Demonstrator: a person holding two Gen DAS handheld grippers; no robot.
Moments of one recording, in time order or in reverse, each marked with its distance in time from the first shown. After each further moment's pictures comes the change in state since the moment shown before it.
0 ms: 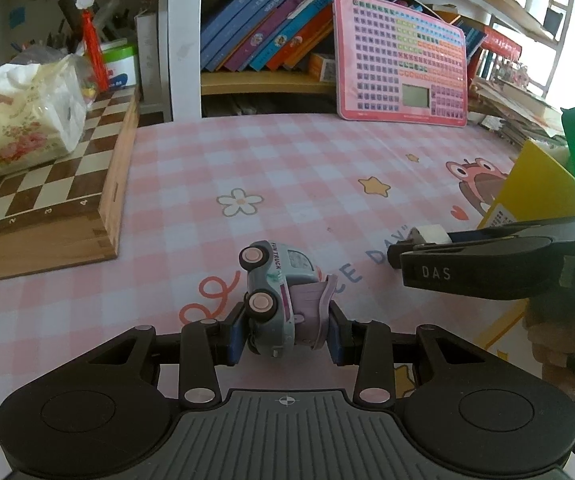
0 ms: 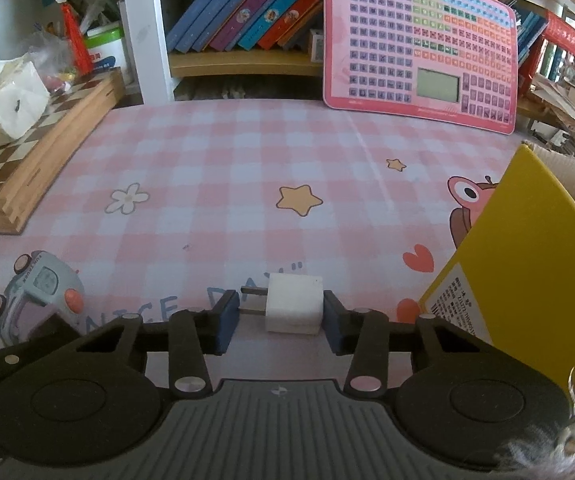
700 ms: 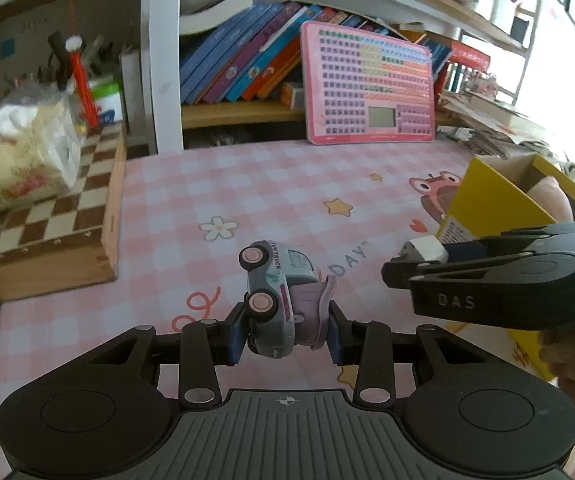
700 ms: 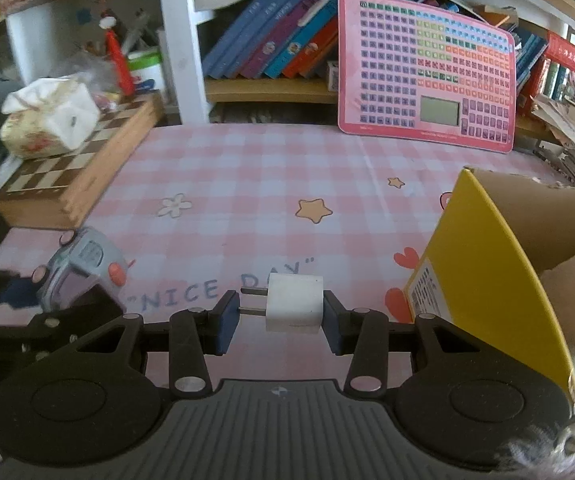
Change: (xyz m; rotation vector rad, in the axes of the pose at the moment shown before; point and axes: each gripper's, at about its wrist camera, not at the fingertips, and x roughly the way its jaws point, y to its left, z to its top) left arm -0.042 -0.014 -0.001 0.054 -0.059 -0.039; right arm -0.067 0.003 -0.015 -0.030 -0.054 0.074
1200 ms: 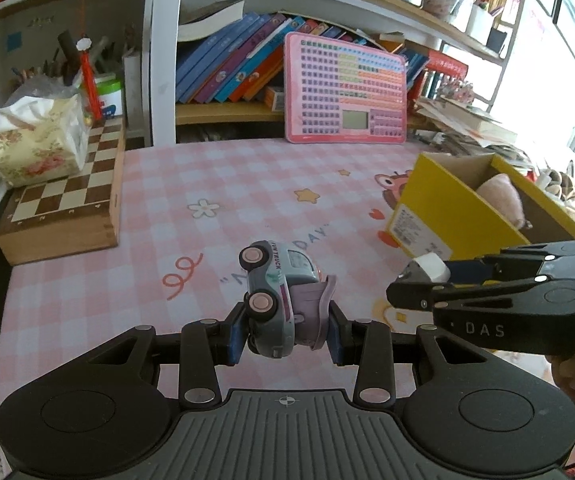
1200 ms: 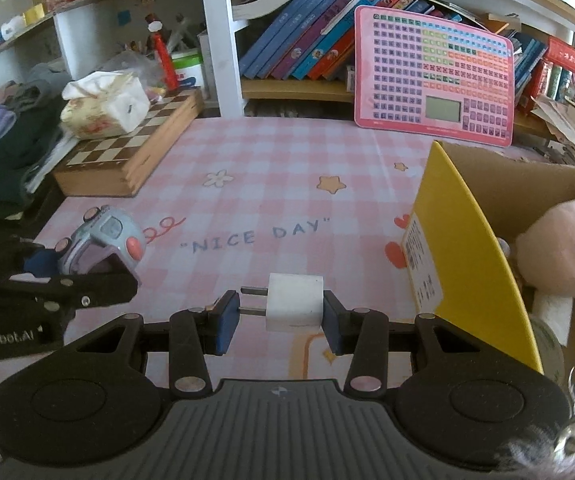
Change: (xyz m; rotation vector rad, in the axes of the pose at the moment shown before) left arm -0.058 -0.014 -0.022 -0.038 -0.002 -0.057; right arm -0.072 -0.002 -0.036 -0.028 0.004 0.076
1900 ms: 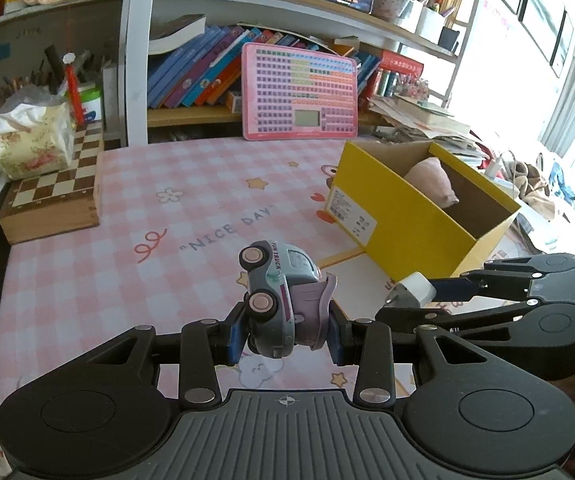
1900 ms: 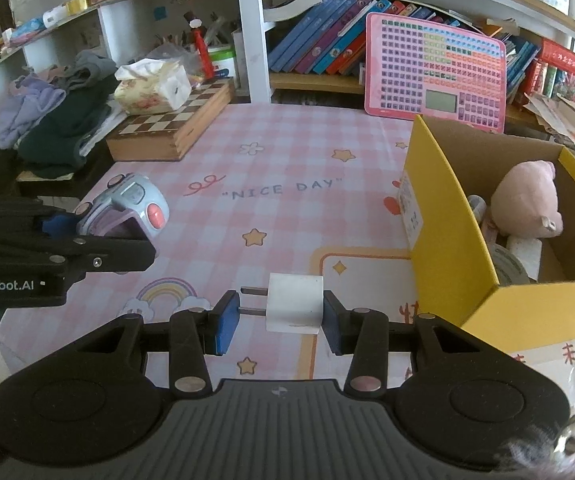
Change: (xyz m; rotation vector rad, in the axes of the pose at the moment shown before) left arm -0.062 -0.038 -0.033 0.025 -0.009 -0.066; right arm -0.081 0.010 -0.053 -0.038 0.006 0.045
